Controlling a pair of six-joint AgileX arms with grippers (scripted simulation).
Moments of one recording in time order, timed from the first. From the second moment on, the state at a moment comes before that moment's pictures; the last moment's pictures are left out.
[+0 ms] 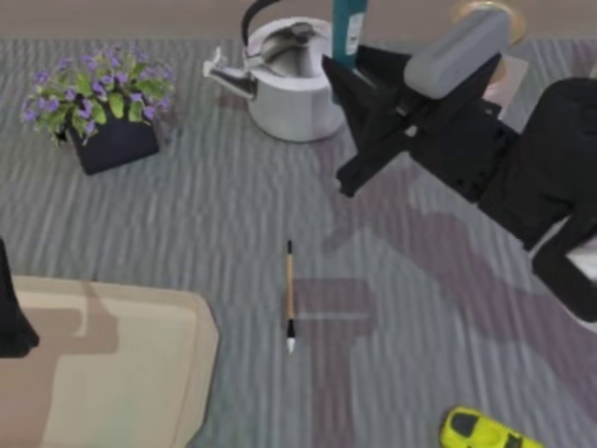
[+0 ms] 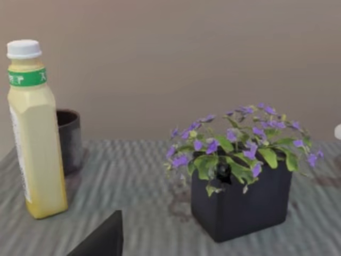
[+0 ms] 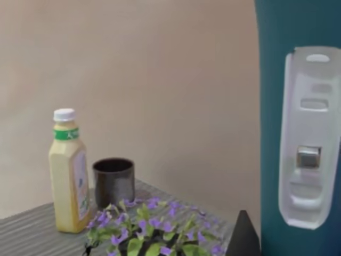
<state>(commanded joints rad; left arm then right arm) 0.00 0.00 0.00 0.00 0.00 0.00 0.60 1.62 0.73 1.01 -0.17 0.04</state>
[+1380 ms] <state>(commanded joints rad) -0.14 0.64 0.39 0.22 0.42 0.06 0.63 1.61 0.72 1.02 -0.15 0.05</state>
